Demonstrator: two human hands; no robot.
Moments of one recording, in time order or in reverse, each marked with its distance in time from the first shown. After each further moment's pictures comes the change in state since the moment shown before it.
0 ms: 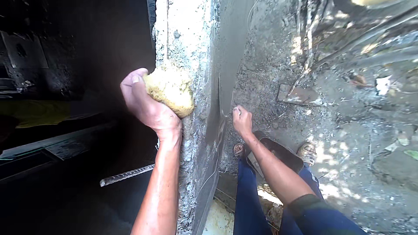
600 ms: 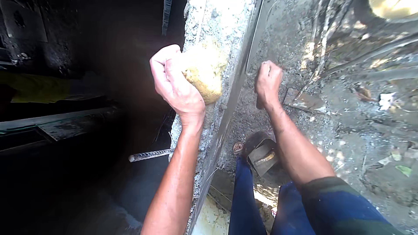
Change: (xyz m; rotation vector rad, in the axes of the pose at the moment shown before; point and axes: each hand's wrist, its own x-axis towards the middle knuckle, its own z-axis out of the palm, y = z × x) left_hand -0.005 0.002 -0.003 0.029 0.050 -0.015; right_hand 0.089 -0.069 -0.042 0.049 0.101 -0.098
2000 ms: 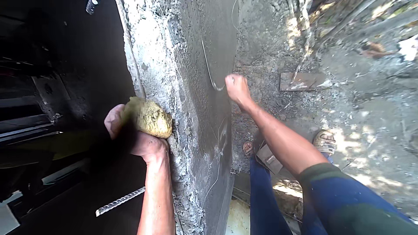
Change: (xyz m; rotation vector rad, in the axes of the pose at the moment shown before) left_hand -0.001 -0.002 -0.001 0.048 -0.038 0.000; right_hand 0.033 0.029 -0.005 0.019 -0.192 0.176
